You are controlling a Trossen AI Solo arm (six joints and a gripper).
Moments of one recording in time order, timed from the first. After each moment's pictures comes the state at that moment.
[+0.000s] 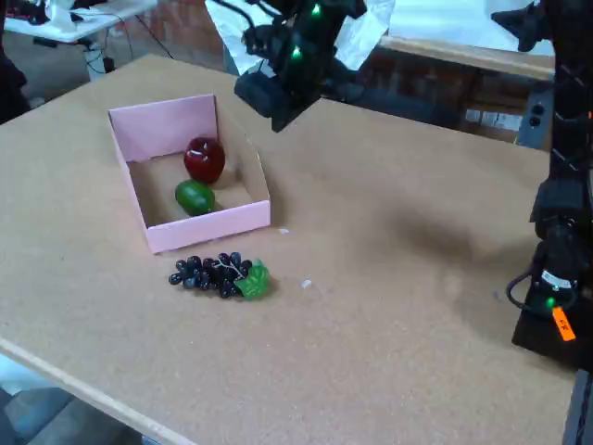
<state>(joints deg) 3.6 102.0 89.9 -53.7 -2.2 10.3</state>
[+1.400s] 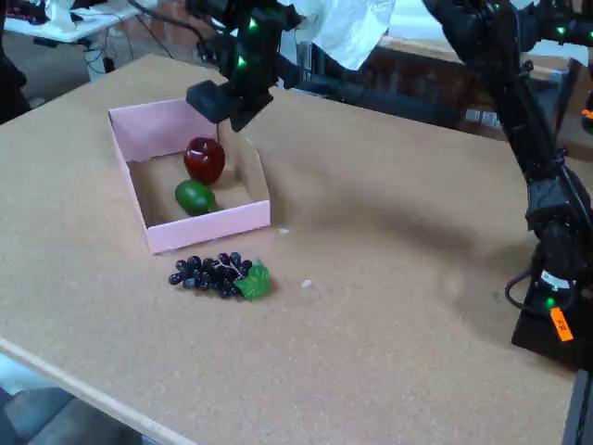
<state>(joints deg) 1.8 122.3 113.5 -57.8 1.9 9.9</state>
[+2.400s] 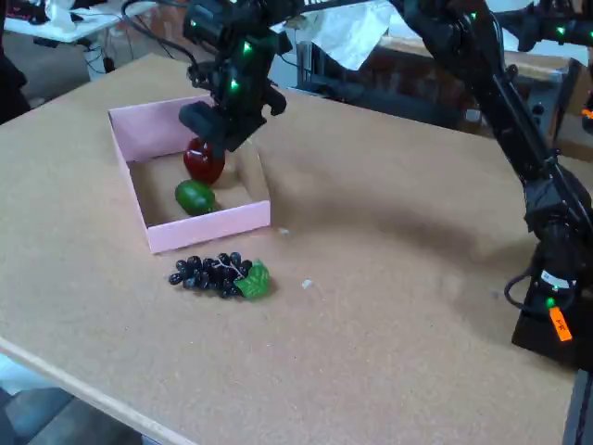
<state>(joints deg) 0.8 127.9 113.5 -52.2 -6.9 7.4</state>
